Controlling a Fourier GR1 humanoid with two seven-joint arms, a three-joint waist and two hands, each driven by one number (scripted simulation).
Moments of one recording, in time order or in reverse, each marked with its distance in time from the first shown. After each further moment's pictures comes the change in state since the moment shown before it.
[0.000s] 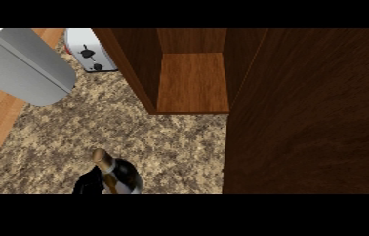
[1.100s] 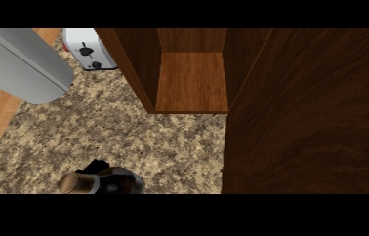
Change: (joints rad) left arm 0.140 0.027 -0.105 -0.429 0.066 -0.090 0.219; right arm 0.031 0.013 -0.009 0.026 -0.002 0.019 -0.036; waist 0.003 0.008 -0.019
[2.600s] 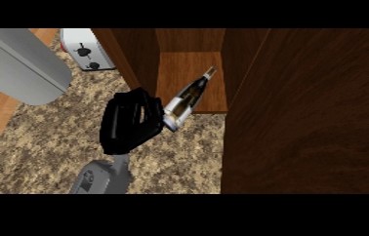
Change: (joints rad) left arm -0.456 -0.088 -0.201 -0.281 -0.021 0.602 0.428; right arm -0.033 -0.011 -0.029 0.055 -0.012 0.011 -0.018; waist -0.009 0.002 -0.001
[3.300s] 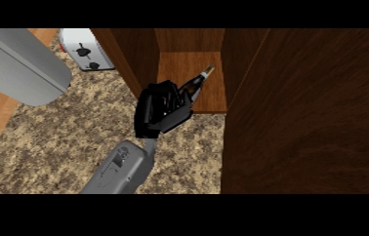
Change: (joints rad) left arm -0.201 0.000 -0.121 0.309 0.025 0.178 -0.107; right arm -0.013 0.006 0.005 0.022 0.013 -0.001 -0.015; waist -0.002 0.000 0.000
